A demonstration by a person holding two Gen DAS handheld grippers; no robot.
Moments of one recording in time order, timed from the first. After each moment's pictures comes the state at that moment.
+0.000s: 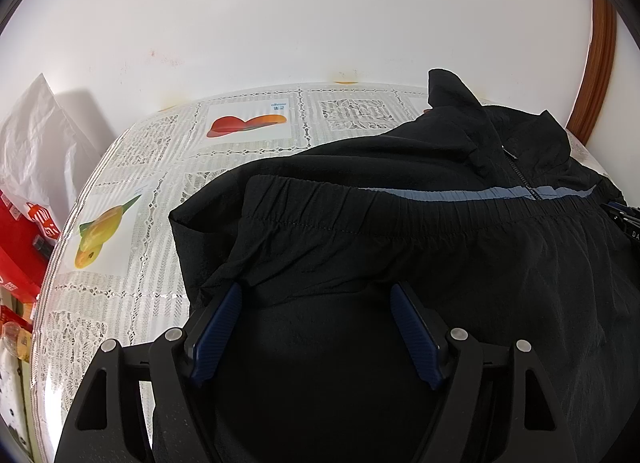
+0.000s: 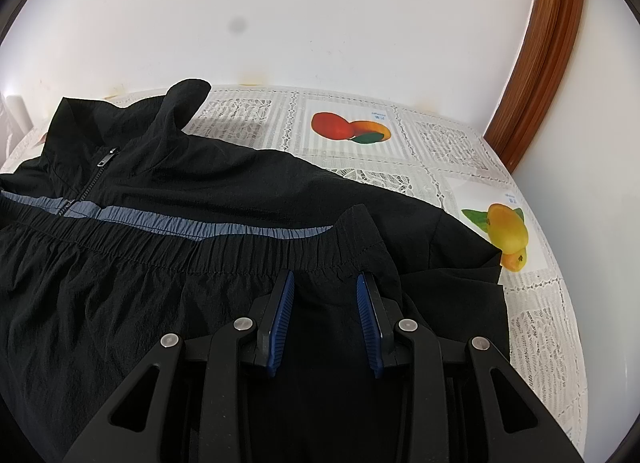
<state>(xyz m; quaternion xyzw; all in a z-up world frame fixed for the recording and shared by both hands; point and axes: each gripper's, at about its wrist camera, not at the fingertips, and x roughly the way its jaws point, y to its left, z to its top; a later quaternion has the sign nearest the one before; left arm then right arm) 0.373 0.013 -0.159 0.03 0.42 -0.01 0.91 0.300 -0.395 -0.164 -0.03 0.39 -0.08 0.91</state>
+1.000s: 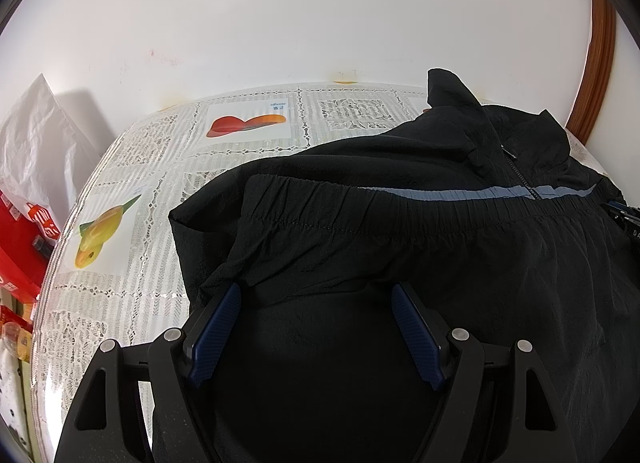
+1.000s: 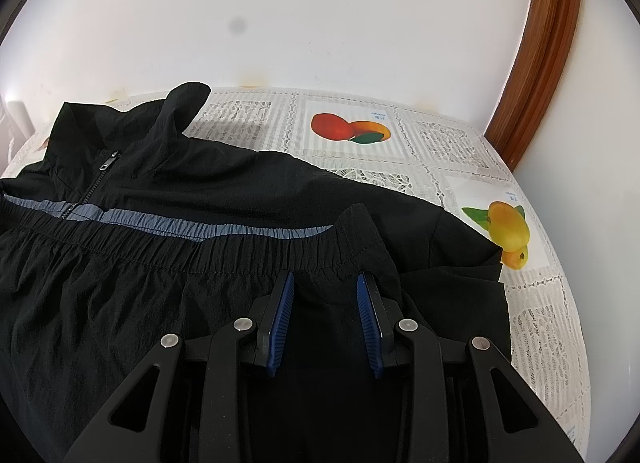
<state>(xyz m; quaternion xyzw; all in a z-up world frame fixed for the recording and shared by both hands) 0.372 0.010 -0.159 0.03 0.42 -0.01 0.91 0.300 -0.397 -0.165 -0.02 0.39 -0.08 0.92</state>
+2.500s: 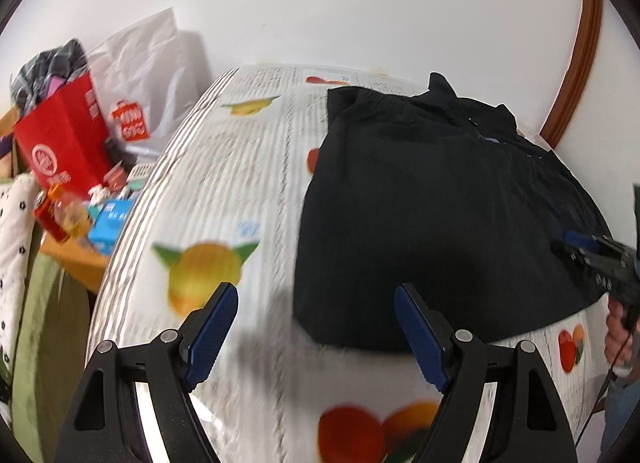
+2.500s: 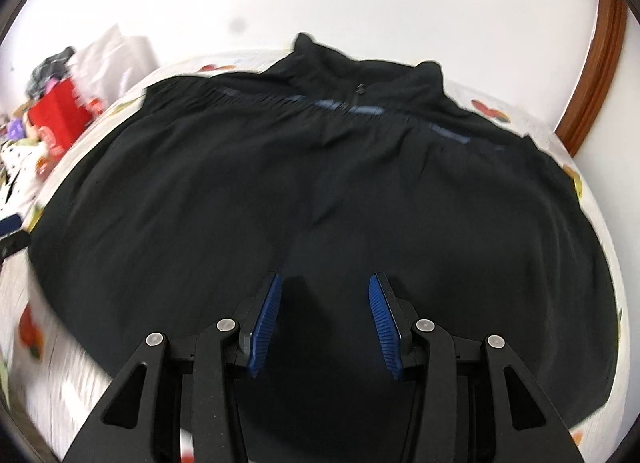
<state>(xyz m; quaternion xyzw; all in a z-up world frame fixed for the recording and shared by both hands) 0.158 0.105 -0.124 -0.05 0.43 0.00 0.90 0.139 -0.197 -0.162 -0.04 0.42 0.03 0.91</state>
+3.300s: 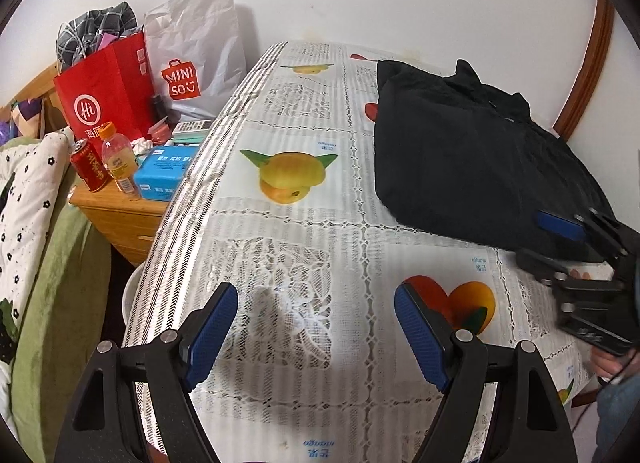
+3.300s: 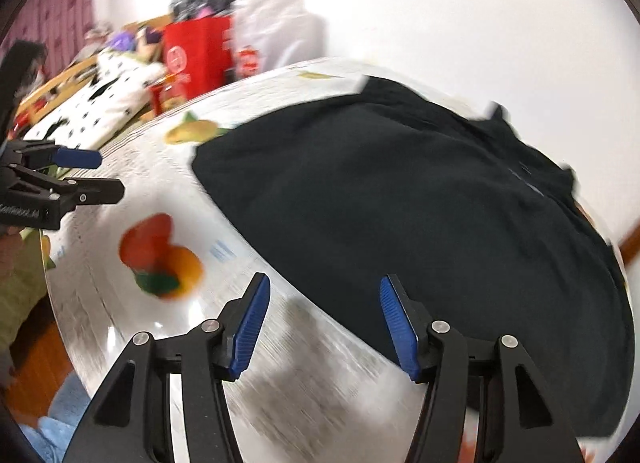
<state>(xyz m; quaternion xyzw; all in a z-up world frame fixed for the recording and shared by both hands) 0.085 0.149 -0.139 -0.06 0.45 0.03 0.89 0.069 -0.038 -0.163 -0.18 0.36 0.20 0.89</state>
